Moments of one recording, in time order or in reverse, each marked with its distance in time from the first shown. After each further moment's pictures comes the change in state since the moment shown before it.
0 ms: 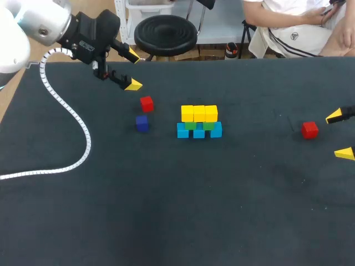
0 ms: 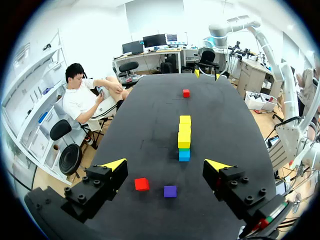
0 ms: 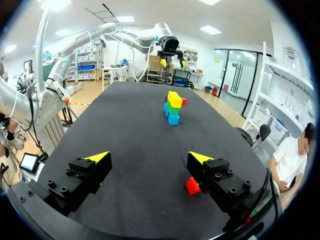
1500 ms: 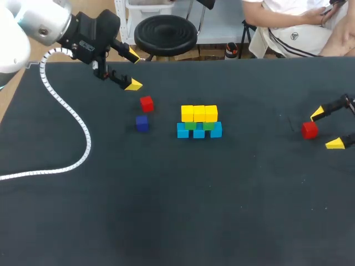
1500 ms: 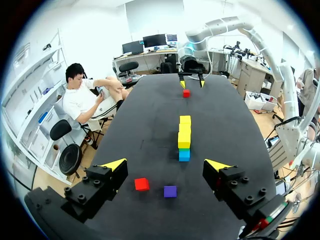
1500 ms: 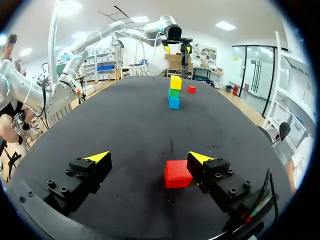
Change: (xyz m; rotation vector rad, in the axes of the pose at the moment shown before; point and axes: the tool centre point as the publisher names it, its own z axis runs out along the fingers) left arm 0.000 0.000 0.000 0.000 0.000 0.000; right arm 0.057 -0.058 0.029 -0.224 -0.006 -0.014
